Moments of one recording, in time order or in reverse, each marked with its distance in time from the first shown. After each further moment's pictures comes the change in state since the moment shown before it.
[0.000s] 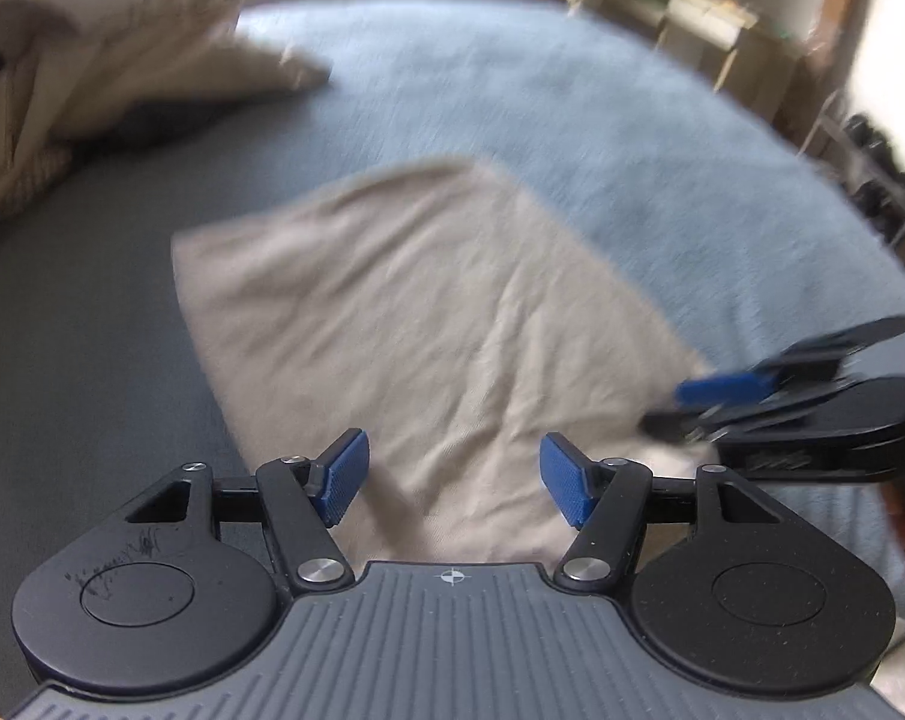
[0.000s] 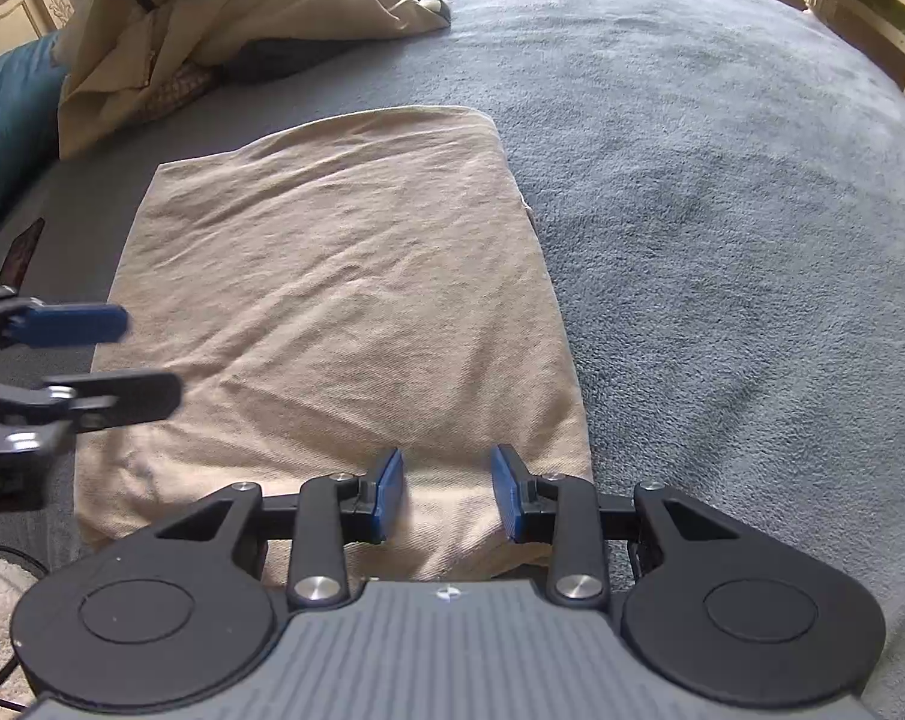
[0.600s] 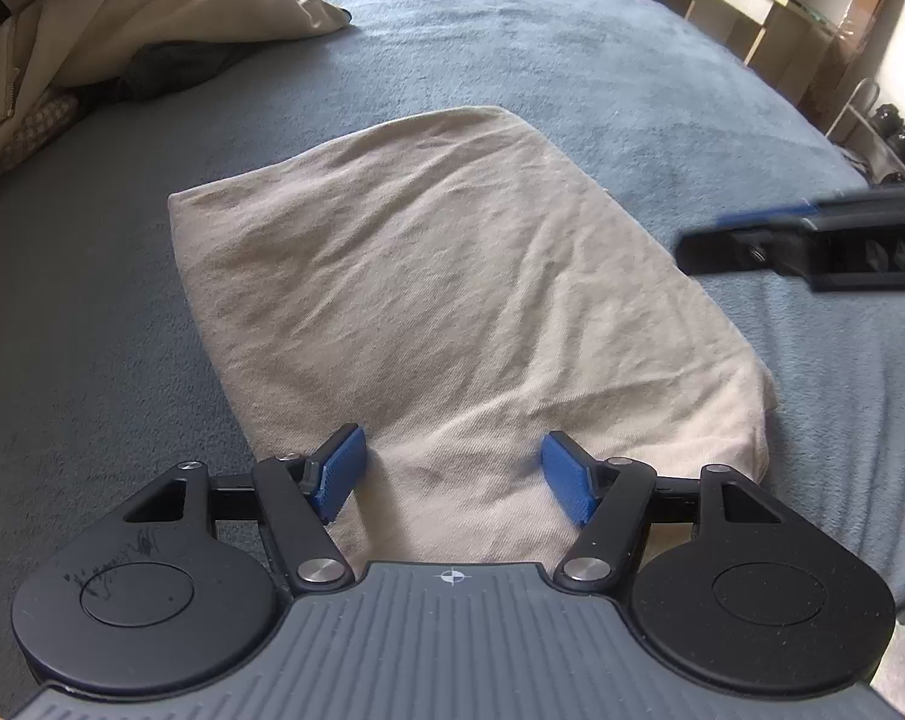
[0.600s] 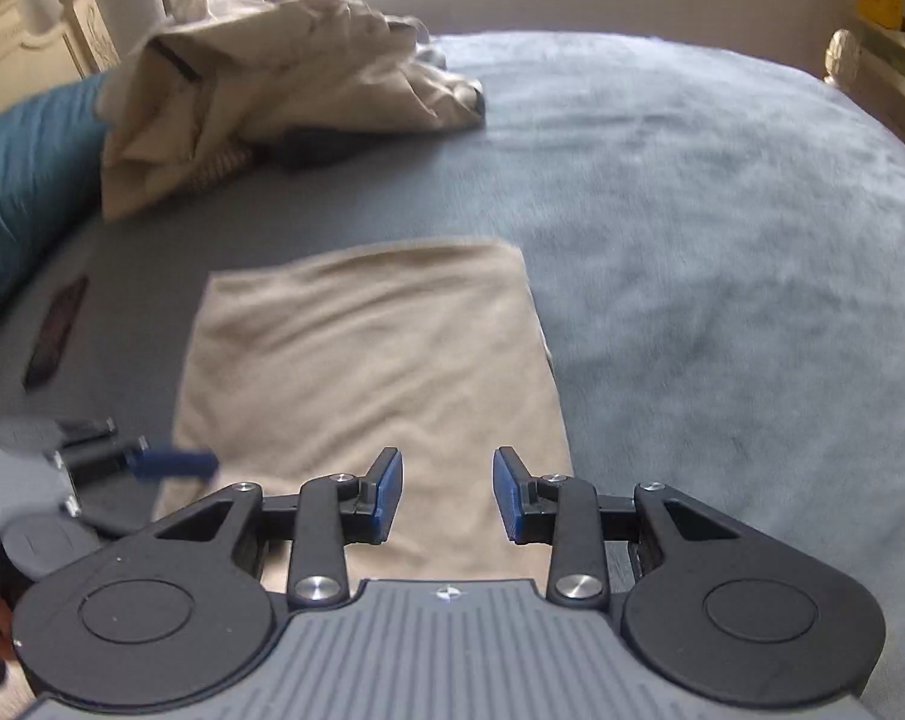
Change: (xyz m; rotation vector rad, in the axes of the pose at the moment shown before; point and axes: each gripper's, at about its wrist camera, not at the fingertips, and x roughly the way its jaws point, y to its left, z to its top) left arm 0.004 0.001 0.005 -0.036 0.055 0.006; right arm -0.036 0.008 0.055 -0.048 -0.117 0.053
